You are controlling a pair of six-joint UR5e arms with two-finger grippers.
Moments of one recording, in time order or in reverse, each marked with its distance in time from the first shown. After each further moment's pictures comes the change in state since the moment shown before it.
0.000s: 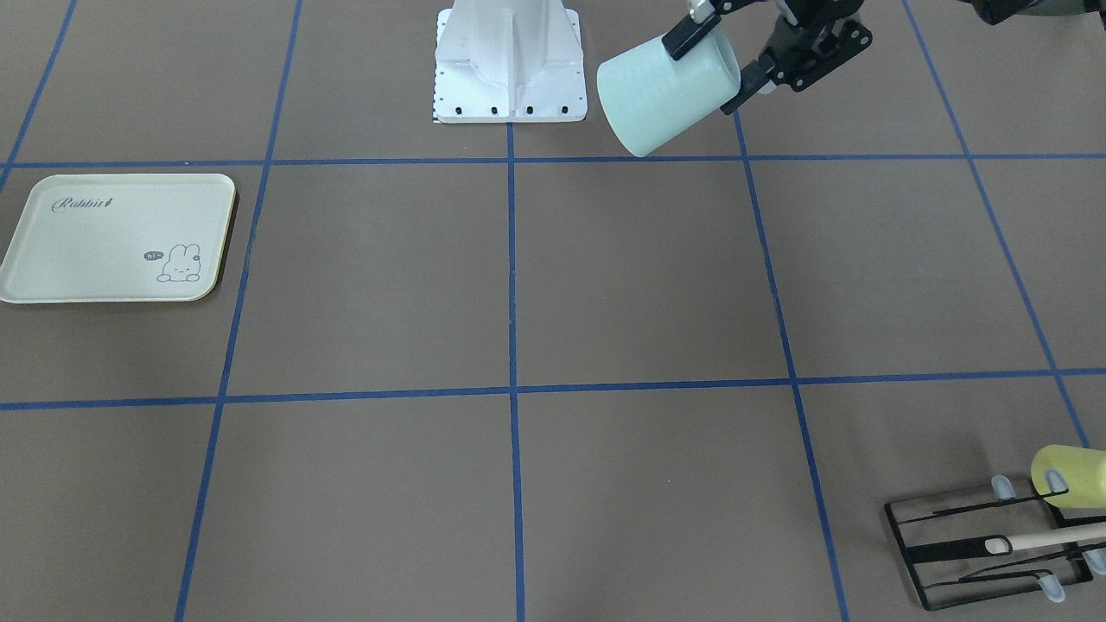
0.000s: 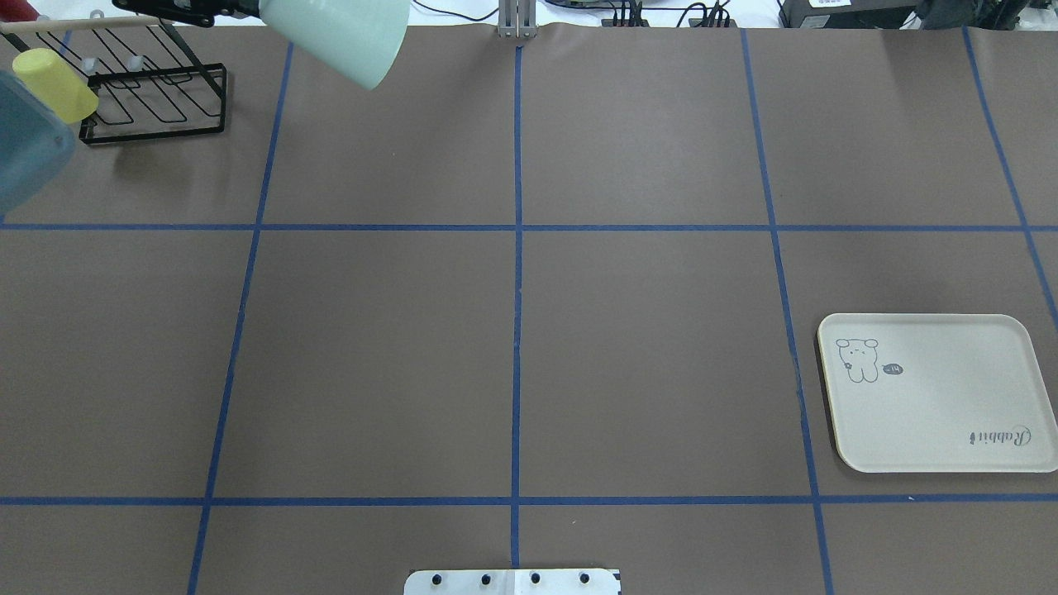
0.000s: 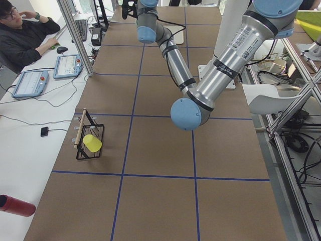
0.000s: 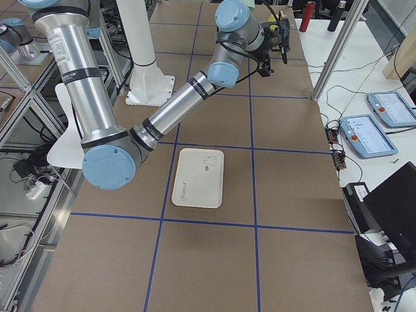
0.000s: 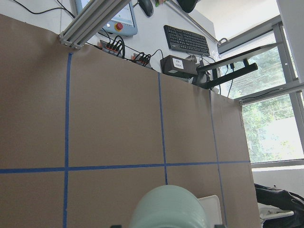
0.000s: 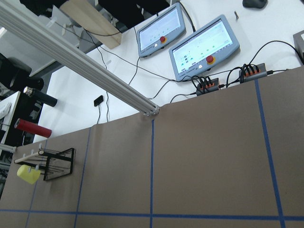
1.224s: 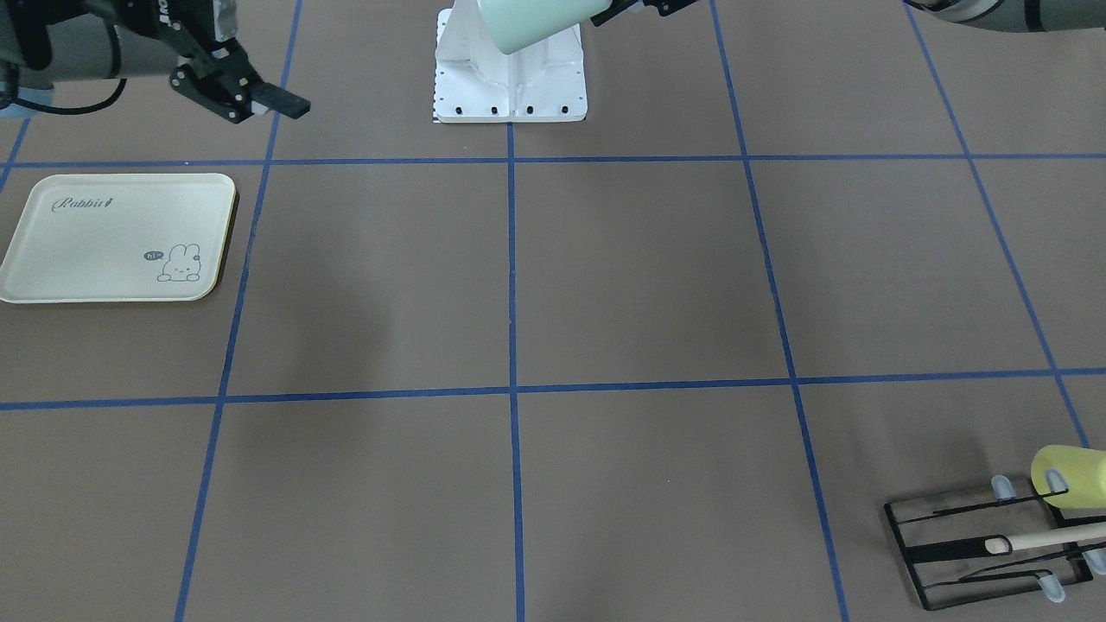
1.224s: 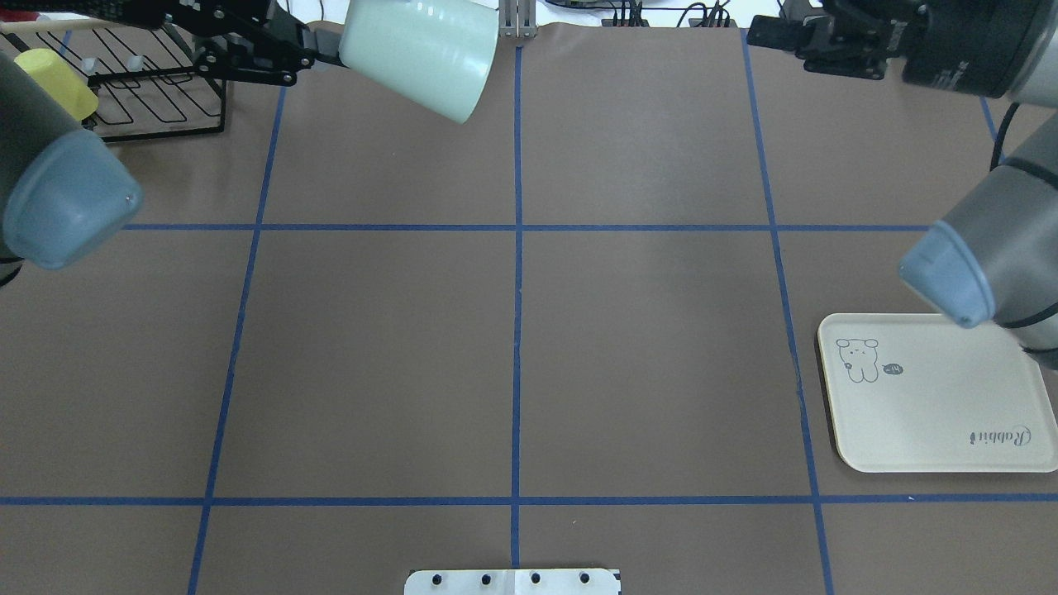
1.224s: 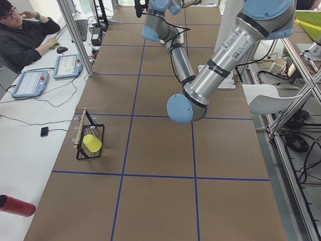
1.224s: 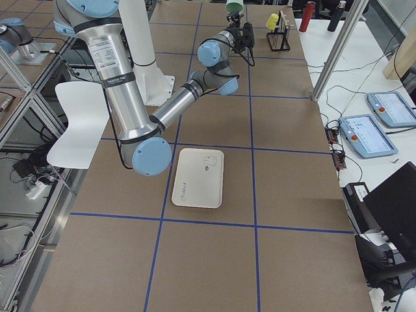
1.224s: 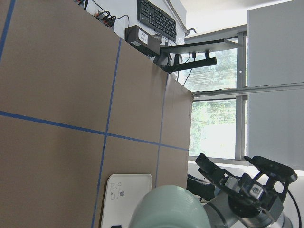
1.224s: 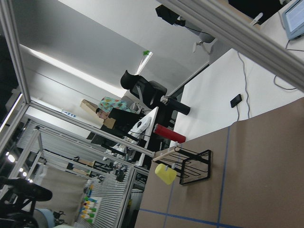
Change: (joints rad) left arm 0.147 -0.058 0.001 -0.291 0.135 -0.500; right arm -0.539 0.054 -0.081 0.837 -0.535 0.415
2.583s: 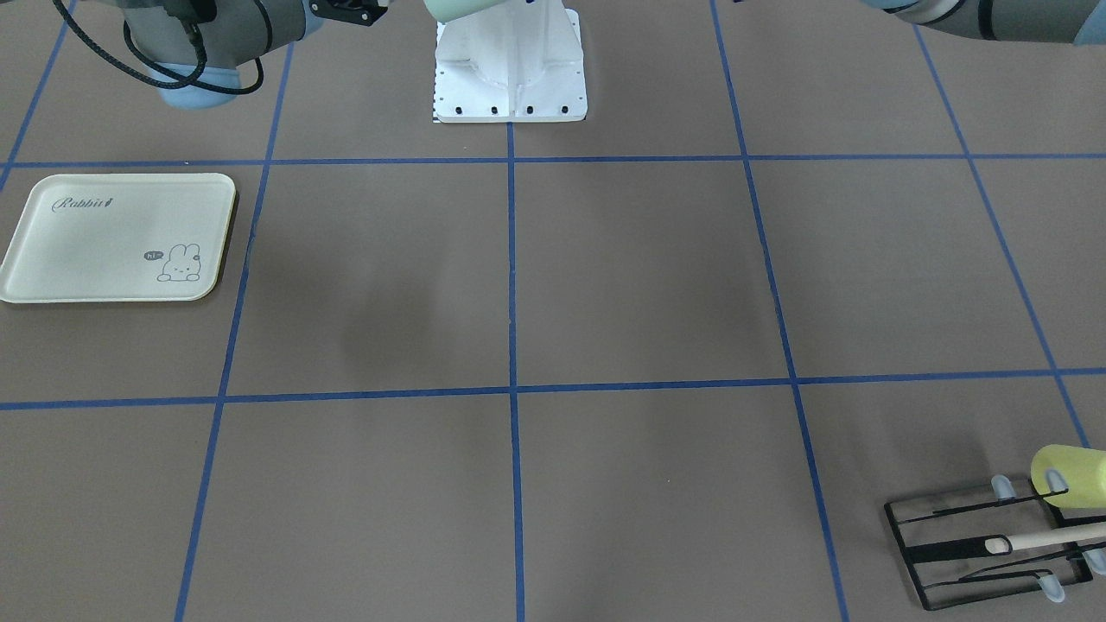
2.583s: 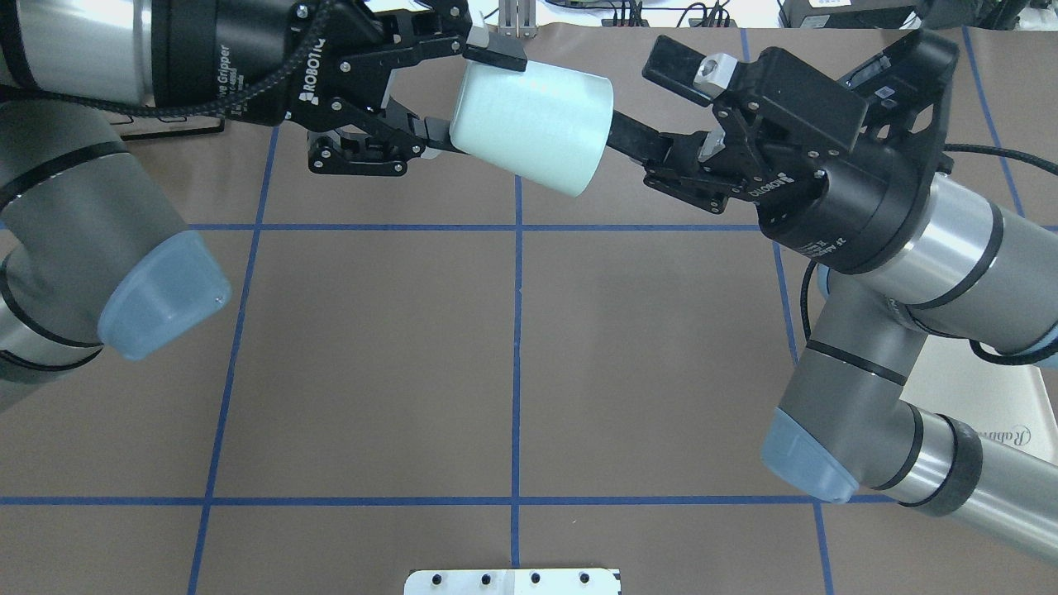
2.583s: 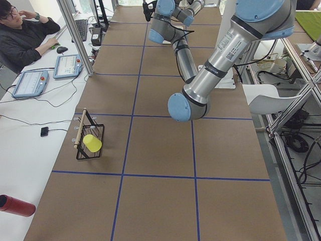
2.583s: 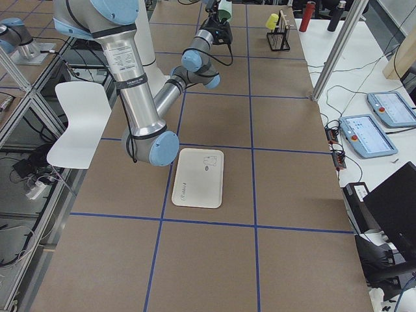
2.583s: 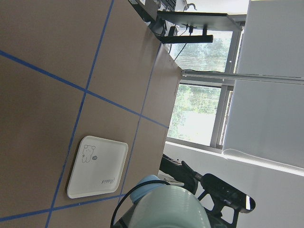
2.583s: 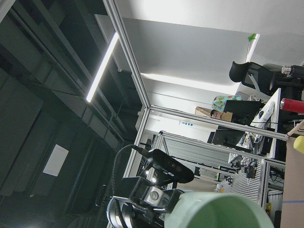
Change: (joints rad) left arm 0.114 -0.004 -0.002 -0.036 0.036 -0.091; right arm -0.244 0.057 0.005 0.228 -0.280 0.036
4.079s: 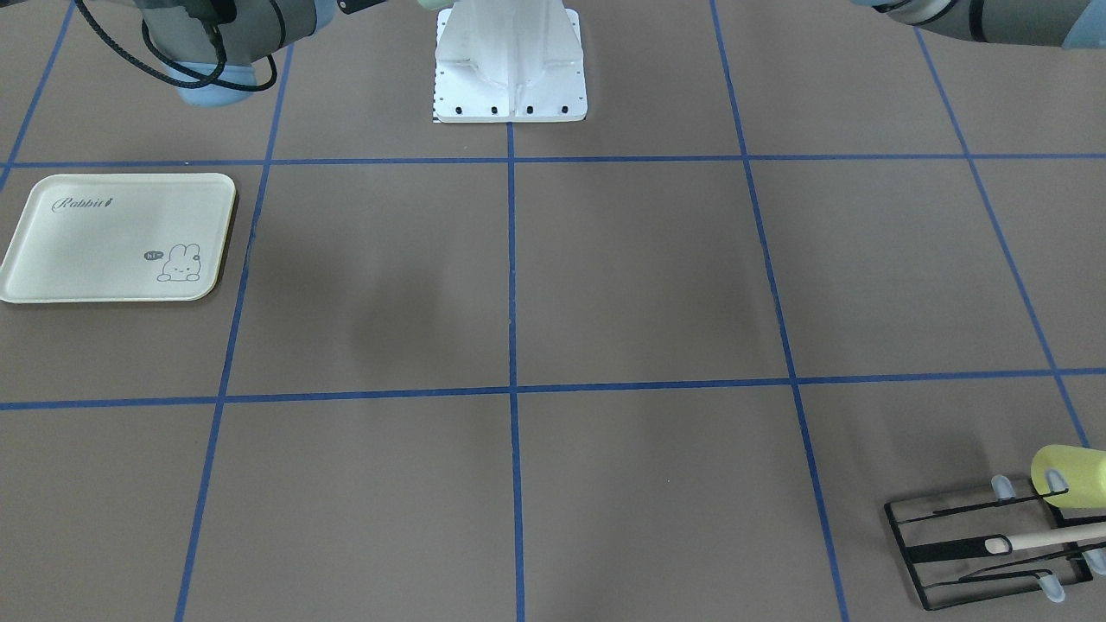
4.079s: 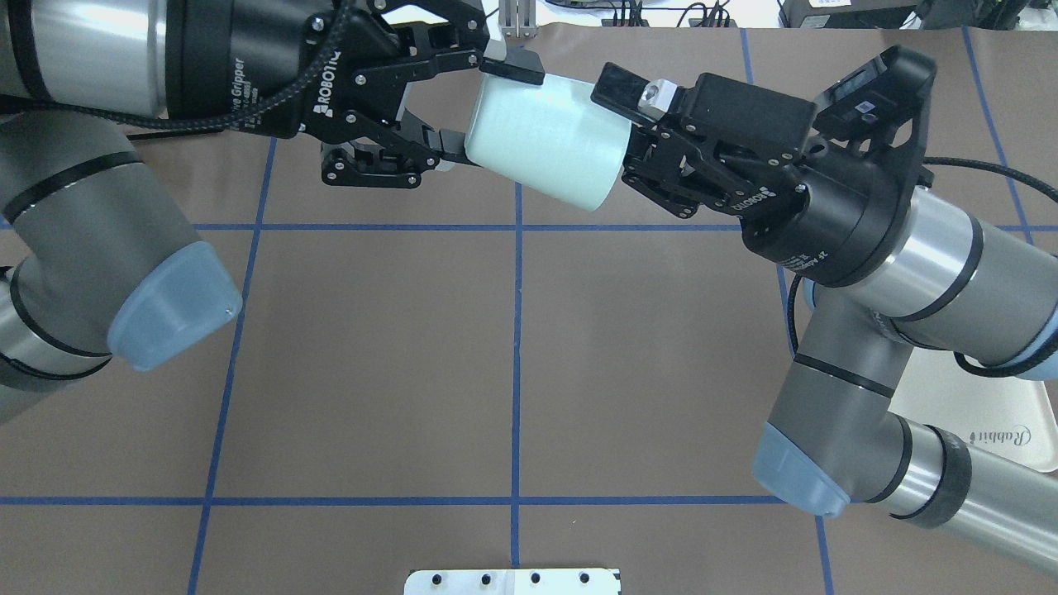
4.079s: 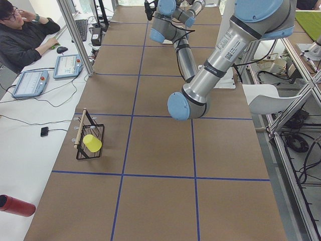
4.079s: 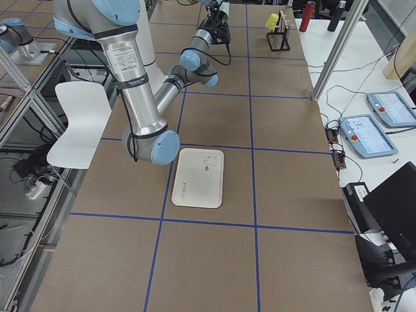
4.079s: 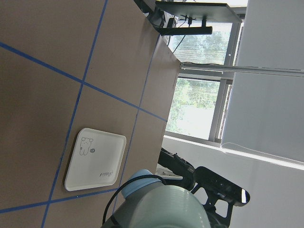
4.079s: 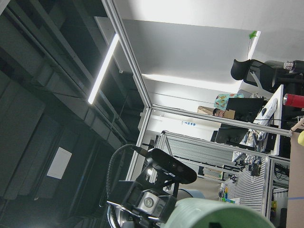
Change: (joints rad) left arm 0.018 -0.012 -0.002 -0.001 0.002 0.000; right arm -0.028 0.008 -0.003 -0.003 -0.013 0.000
